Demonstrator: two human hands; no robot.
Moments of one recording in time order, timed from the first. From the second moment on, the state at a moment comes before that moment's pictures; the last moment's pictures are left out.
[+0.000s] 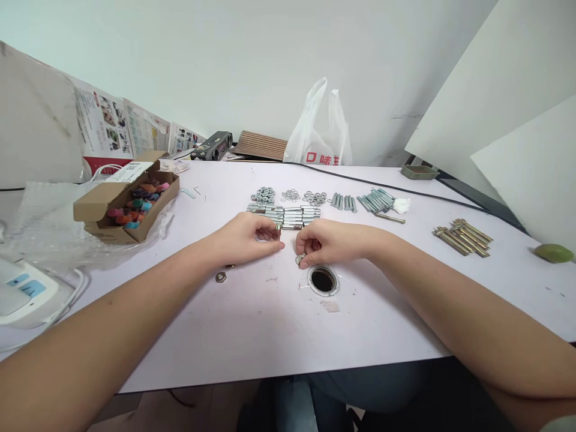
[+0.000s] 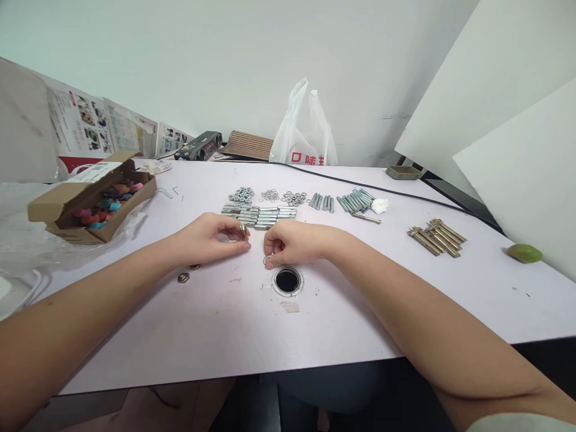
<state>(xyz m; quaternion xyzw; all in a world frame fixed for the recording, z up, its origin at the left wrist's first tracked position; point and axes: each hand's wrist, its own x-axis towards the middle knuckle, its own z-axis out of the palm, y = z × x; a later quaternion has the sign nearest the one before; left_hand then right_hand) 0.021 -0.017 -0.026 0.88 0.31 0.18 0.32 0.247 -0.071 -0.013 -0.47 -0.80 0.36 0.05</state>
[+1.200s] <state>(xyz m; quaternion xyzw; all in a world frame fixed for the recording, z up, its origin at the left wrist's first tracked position) 0.025 -0.021 -0.025 0.83 0.31 0.19 0.42 0.211 -0.065 -0.015 -0.51 -0.62 0.47 0.37</state>
